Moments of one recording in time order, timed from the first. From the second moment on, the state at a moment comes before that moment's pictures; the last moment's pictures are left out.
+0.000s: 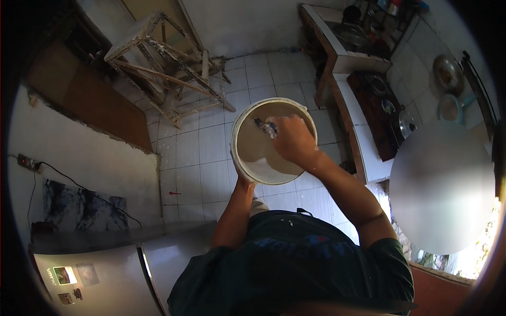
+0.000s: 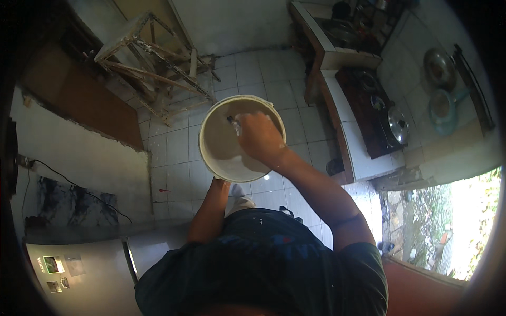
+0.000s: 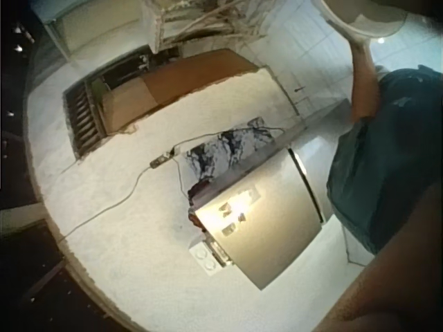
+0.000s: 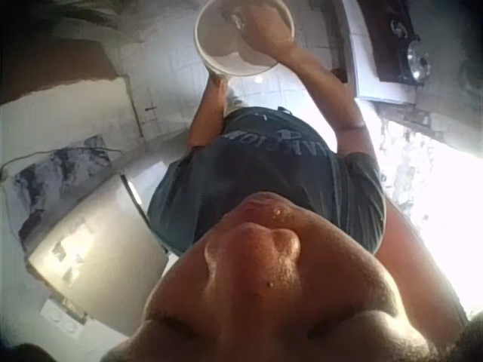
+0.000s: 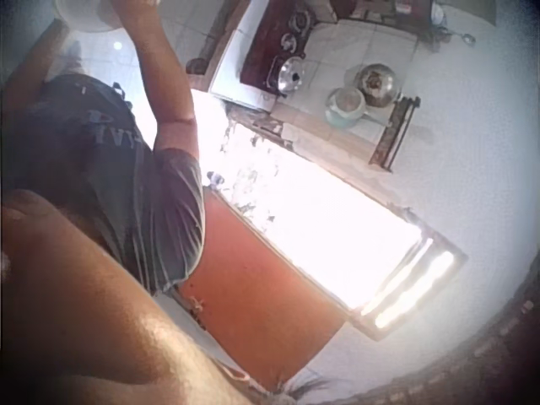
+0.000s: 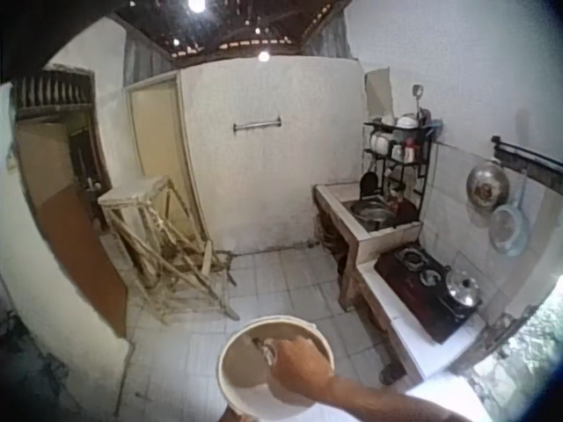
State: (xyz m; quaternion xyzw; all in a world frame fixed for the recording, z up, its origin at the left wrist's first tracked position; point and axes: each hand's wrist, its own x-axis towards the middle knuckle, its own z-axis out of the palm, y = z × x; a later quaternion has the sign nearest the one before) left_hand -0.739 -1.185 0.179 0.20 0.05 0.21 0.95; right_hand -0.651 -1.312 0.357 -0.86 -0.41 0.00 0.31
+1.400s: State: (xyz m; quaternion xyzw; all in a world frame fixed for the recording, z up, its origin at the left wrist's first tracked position) left_hand -0.841 -0.837 0.153 0.19 0.14 0.46 0.86; right_hand -0.678 -0.912 0.355 -0.71 -0.66 0.13 0.22
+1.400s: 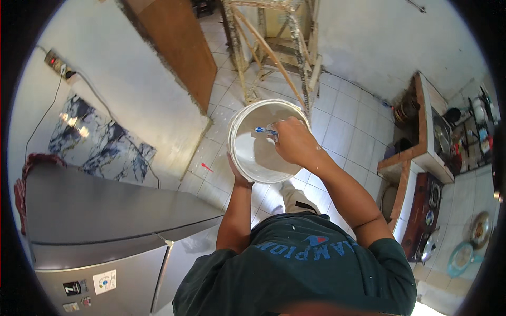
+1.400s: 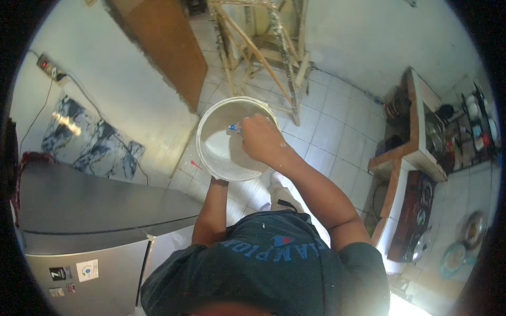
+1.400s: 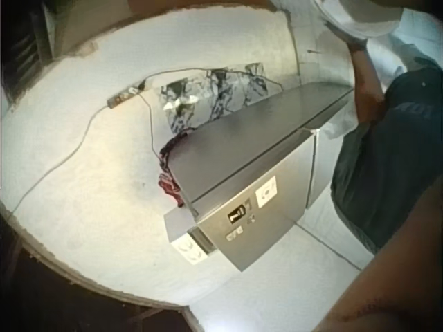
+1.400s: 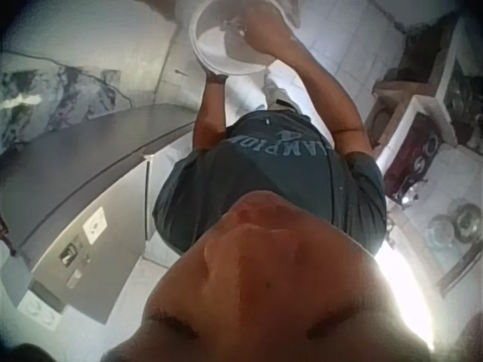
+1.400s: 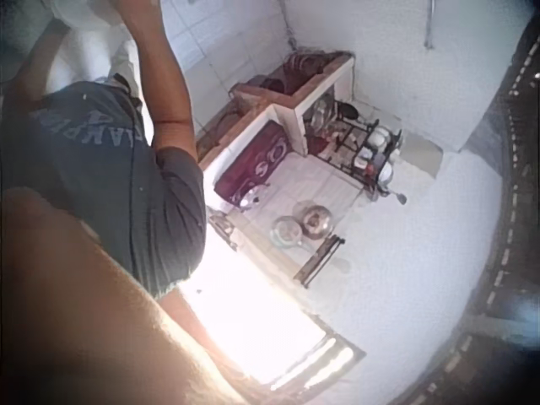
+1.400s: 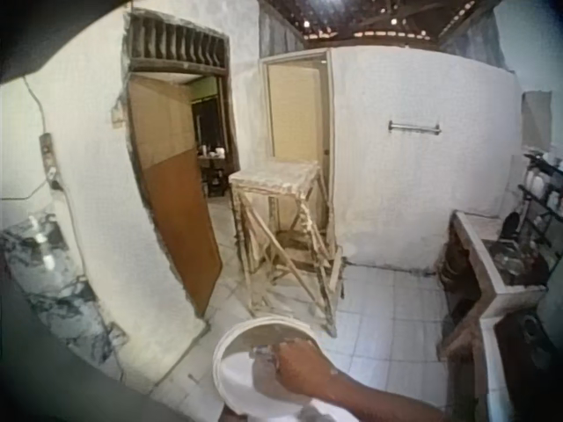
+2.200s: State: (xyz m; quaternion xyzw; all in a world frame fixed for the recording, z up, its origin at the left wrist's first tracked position) left_hand -0.867 -0.784 0.205 0.16 0.23 0.69 0.67; right_hand -0.612 -0.762 0.377 -0.46 -0.60 0.43 0.49
